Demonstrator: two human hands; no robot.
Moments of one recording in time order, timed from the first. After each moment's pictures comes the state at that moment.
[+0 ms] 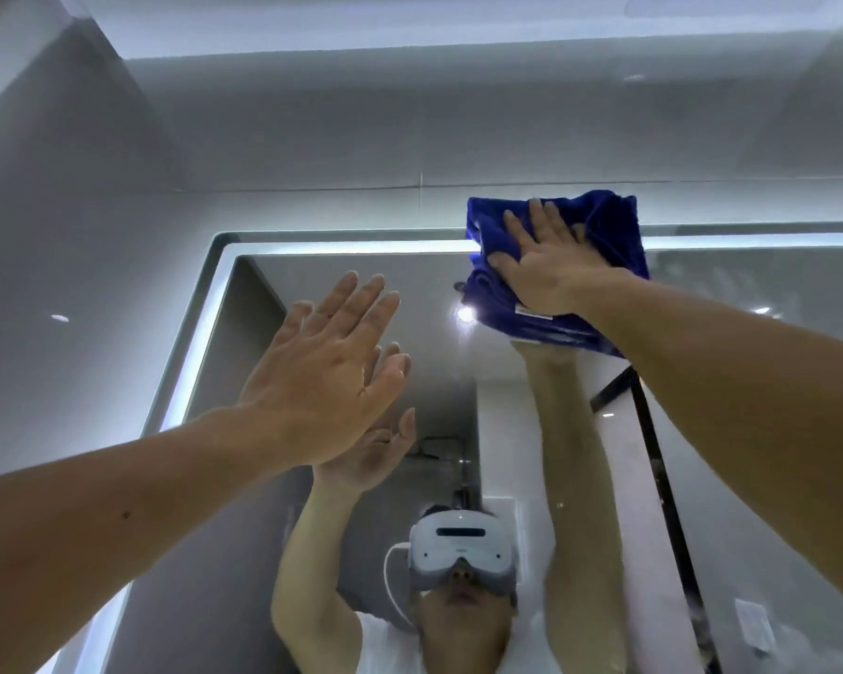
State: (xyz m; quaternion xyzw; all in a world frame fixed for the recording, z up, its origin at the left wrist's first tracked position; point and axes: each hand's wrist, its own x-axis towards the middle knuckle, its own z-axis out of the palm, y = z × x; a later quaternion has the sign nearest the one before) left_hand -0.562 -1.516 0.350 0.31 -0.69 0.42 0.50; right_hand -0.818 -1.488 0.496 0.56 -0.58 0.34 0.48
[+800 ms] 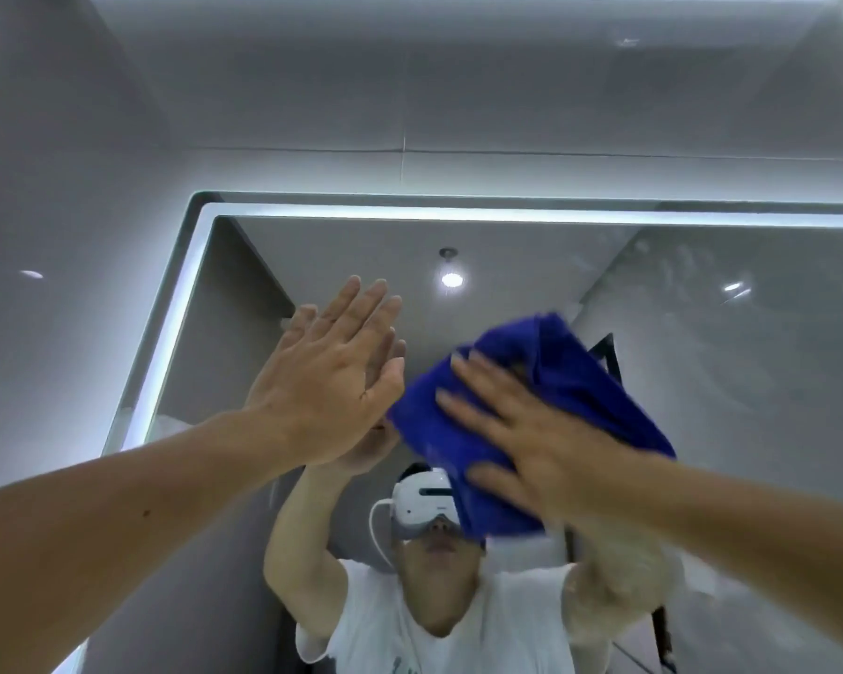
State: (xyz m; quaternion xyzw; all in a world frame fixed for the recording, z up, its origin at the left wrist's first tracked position) left_hand -0.588 -1.516 0.319 0.30 -0.71 0.39 0.50; right_hand -0.840 -1.475 0.299 0.71 -0.42 0.13 0.55
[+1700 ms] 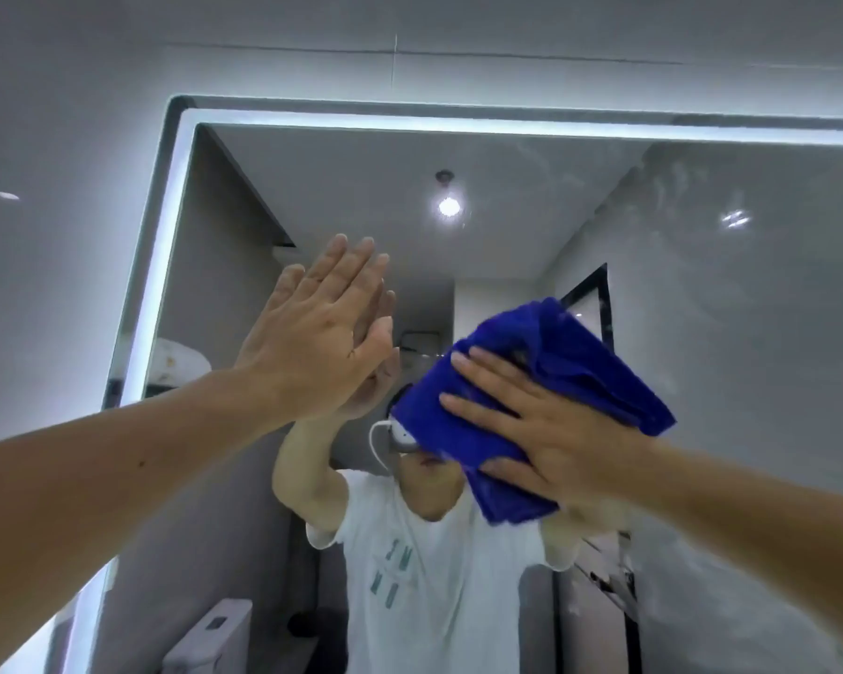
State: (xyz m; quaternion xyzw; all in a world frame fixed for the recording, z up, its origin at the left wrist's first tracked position) left_hand -0.588 -1.507 0.277 0.32 -0.73 0.36 0.49; right_hand -0.865 -1.471 0.234 0.72 -0.35 0.09 0.59
